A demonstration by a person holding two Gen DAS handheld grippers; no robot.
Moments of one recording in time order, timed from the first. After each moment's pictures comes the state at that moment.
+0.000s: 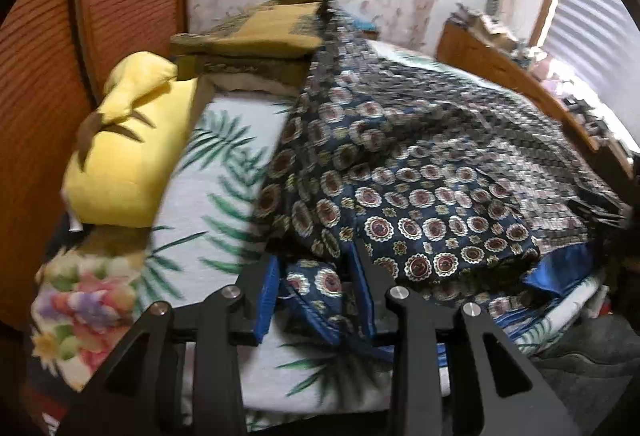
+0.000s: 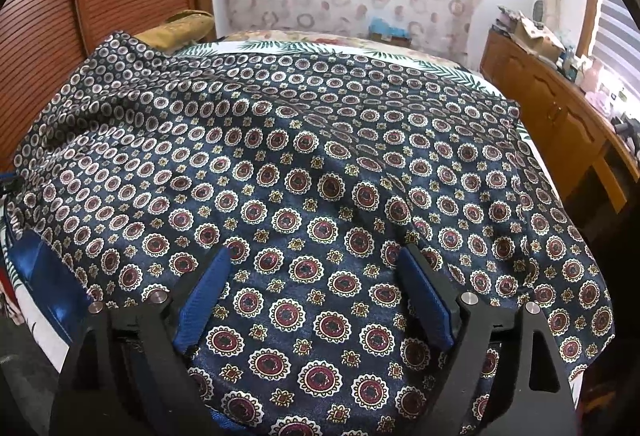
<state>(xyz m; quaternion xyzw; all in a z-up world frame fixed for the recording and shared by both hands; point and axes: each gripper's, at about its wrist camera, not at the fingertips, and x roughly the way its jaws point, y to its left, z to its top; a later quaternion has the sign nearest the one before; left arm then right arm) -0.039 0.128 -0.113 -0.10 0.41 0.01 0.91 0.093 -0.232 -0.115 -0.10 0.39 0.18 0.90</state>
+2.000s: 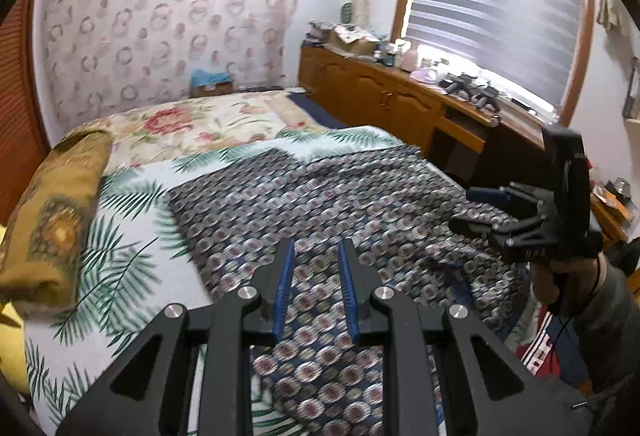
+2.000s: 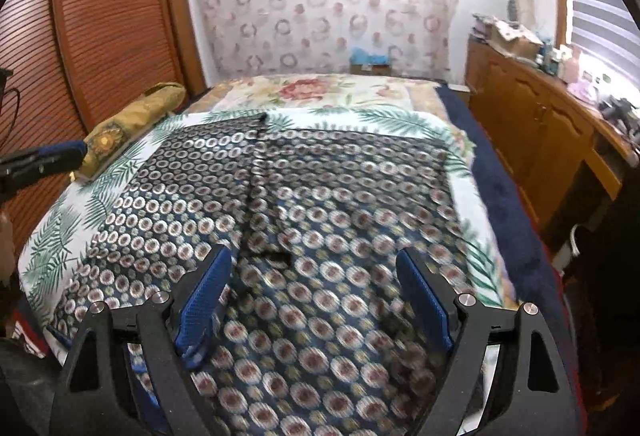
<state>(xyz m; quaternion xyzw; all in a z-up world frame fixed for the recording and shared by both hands) 0.076 -0.048 -0.008 -0.02 0.33 -0.20 0.92 0.125 -0.296 -0.059 -0.04 0.34 0.19 0.92</state>
